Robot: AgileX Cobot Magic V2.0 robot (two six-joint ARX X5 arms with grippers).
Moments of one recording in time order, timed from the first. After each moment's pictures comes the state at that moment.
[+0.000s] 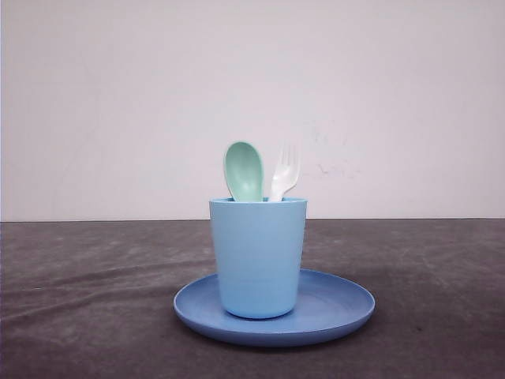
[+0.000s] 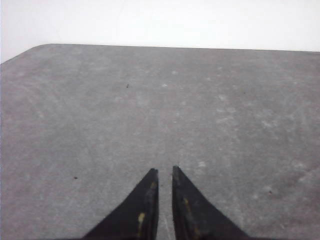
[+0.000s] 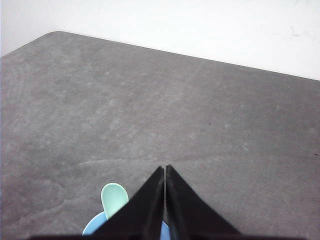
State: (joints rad) left arm -0.07 0.00 0.04 -0.20 -0.16 -0.02; right arm 1.02 0.87 0.96 -0.46 0.50 0.30
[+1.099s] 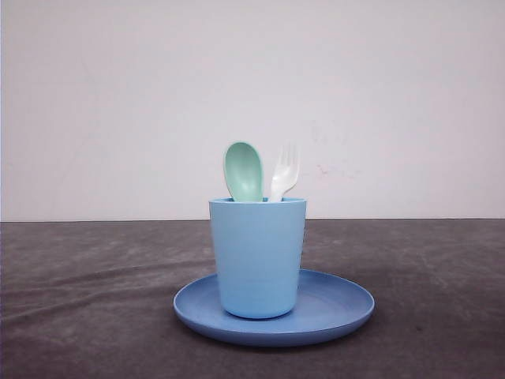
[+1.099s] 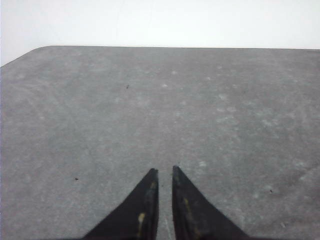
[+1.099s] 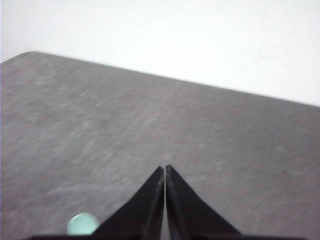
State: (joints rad) left arm -0.07 0.00 0.04 -0.20 -0.16 -0.01; right arm 0.93 0.88 0.96 -0.38 0.55 0.23
